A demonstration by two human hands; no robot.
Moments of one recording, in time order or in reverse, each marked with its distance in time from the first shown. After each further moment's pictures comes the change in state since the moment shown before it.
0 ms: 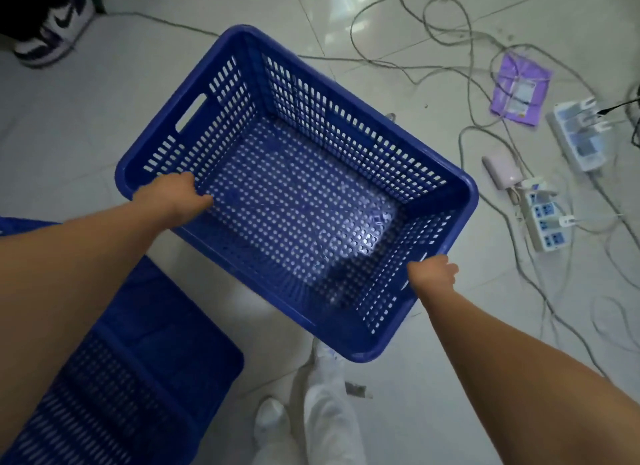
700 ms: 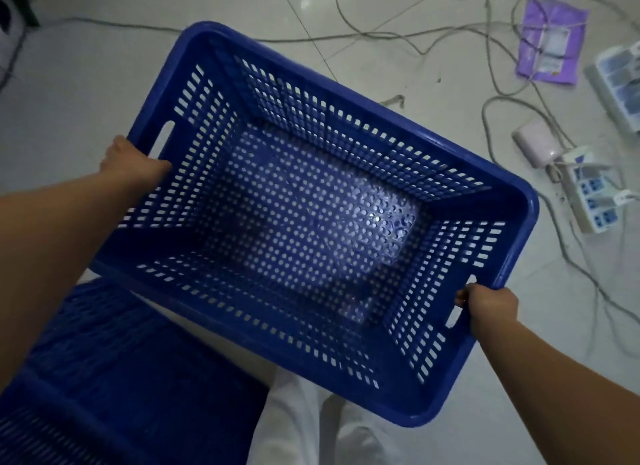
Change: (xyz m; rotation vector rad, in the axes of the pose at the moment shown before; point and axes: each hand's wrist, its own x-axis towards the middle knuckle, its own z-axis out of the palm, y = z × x) left_hand 0.174 -0.006 -0.039 -0.381 0.183 -0.261; right_hand 0.070 0.001 0.034 0.682 0.173 0.364
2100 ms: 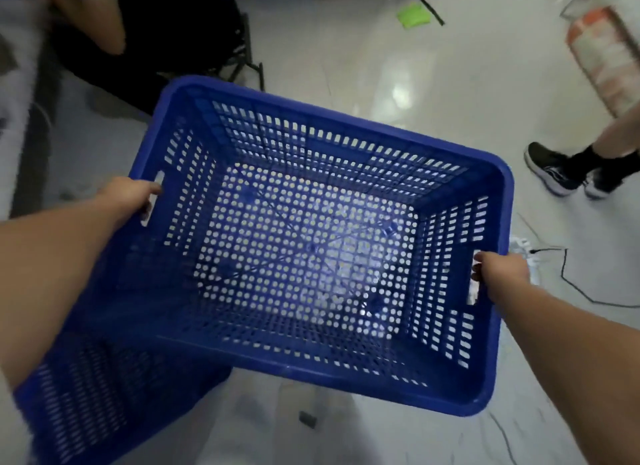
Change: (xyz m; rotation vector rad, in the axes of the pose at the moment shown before) left_hand -0.367 -0.044 -0.281 -0.603 0.129 -0.264; right_hand -0.162 -0.259 -0.272 -0.227 -0.263 -0.619
